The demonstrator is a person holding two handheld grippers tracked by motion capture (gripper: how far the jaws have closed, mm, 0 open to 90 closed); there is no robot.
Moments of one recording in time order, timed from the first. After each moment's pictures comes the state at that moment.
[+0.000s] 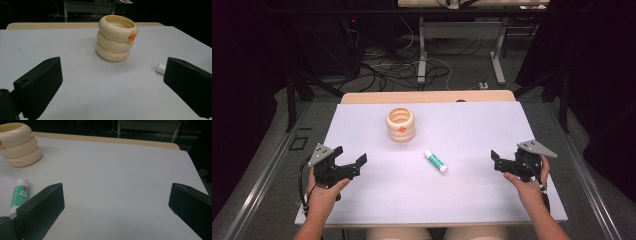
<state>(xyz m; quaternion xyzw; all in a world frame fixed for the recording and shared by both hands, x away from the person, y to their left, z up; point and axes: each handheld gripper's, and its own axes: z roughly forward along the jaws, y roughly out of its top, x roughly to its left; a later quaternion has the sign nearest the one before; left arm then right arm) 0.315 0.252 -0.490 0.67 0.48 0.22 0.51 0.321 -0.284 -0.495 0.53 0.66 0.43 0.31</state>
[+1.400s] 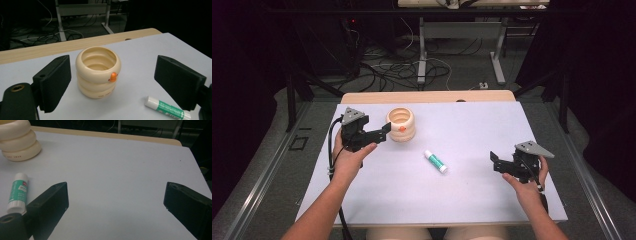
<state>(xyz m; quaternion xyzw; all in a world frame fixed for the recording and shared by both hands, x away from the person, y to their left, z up) 0.382 0.178 -0.424 0.71 0.46 0.23 0.48 0.321 -0.282 -0.500 0.52 0.67 0.43 0.31</state>
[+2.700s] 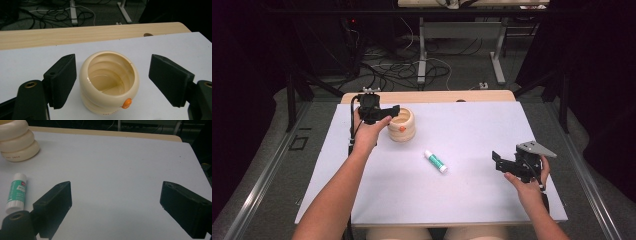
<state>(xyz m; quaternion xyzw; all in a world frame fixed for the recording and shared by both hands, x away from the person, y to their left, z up) 0.463 0.147 -0.424 0.70 0.55 0.19 0.41 0.323 -0.288 -0.502 0.53 0.66 0.43 0.30</state>
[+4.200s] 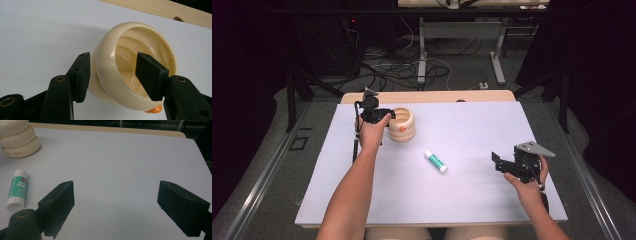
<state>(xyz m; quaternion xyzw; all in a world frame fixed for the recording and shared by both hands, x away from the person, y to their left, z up) 0.505 0.156 -0.467 0.65 0.68 0.08 0.33 0.325 -0.288 -0.506 0.53 0.67 0.43 0.29</state>
